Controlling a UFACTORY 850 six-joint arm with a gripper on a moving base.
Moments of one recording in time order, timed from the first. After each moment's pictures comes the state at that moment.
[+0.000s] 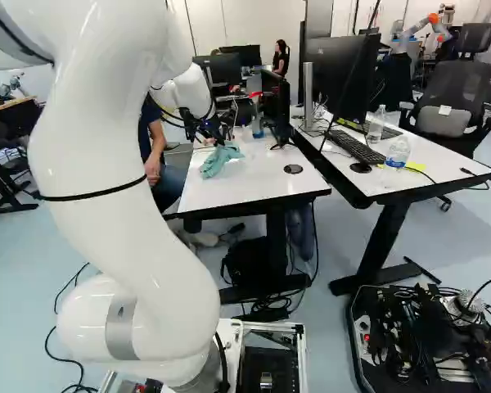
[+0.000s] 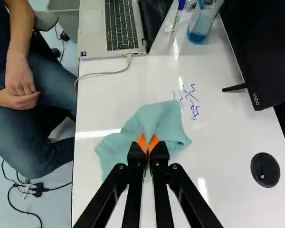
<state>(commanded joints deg) 5.0 -15.7 -66.9 -3.3 -14.2 0.0</state>
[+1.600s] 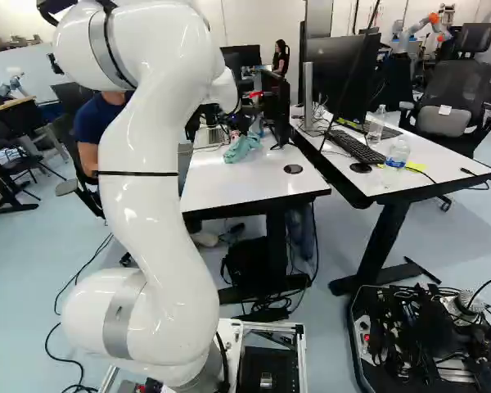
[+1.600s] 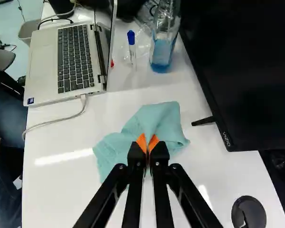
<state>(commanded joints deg) -1.3 -32.3 -86.4 -3.3 -14.2 0.0</state>
